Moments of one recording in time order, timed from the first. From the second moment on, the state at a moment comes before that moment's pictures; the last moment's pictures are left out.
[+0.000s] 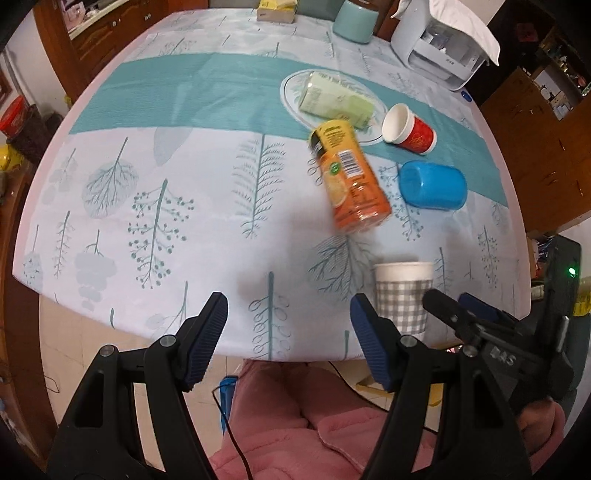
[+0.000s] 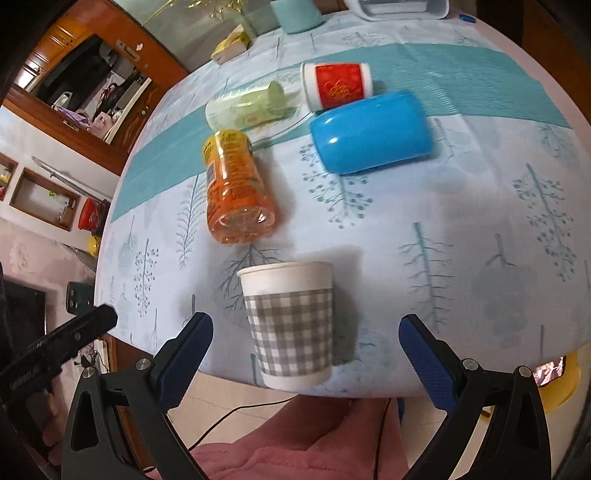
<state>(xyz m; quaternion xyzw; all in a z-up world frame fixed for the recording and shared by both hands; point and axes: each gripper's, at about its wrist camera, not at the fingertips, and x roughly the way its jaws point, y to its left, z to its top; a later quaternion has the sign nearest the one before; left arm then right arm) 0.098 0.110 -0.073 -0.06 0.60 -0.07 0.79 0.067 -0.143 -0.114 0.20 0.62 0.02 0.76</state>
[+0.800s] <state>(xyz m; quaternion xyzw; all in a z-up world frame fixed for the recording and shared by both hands) 0.130 0.119 -0.077 -0.04 0.61 -0.12 0.78 0.114 -0.129 -0.157 0.22 0.64 -0.01 0.74</state>
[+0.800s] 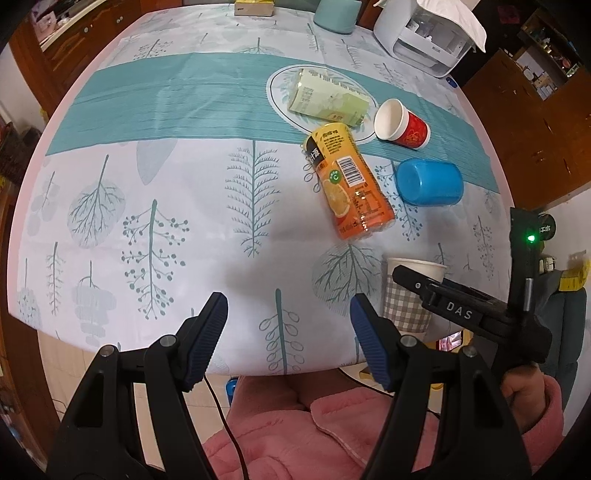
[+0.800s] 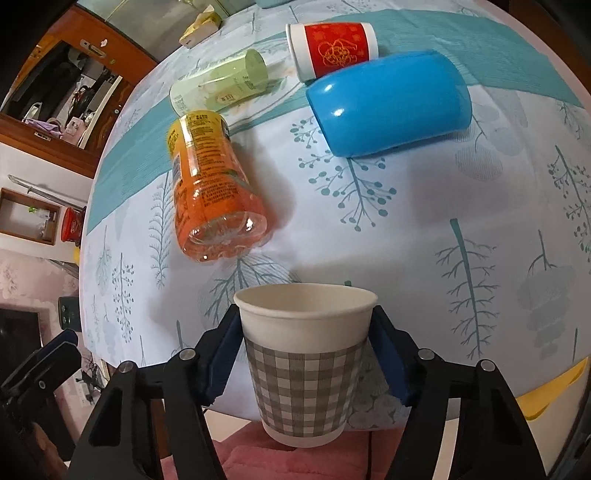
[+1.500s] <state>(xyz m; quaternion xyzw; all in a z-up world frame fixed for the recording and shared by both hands) 0.129 0.115 -0.074 0.01 0.60 -0.16 0.78 0.061 -0.107 -0.127 0.06 0.31 -0.01 0.95</state>
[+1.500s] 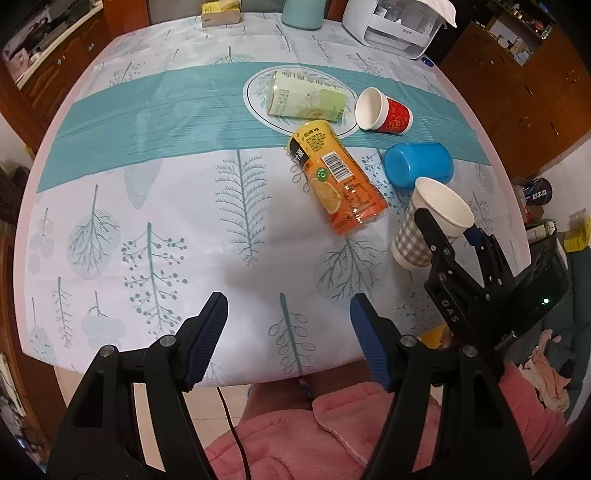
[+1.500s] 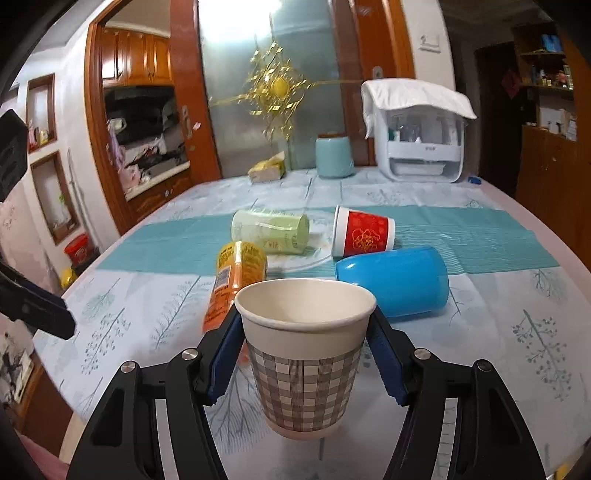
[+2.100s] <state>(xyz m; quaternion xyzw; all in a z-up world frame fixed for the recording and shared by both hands) 0.119 0.110 -0.068 0.02 0.58 -0.19 0.79 0.034 -0.093 -0.142 0.07 0.37 0.03 0.93</state>
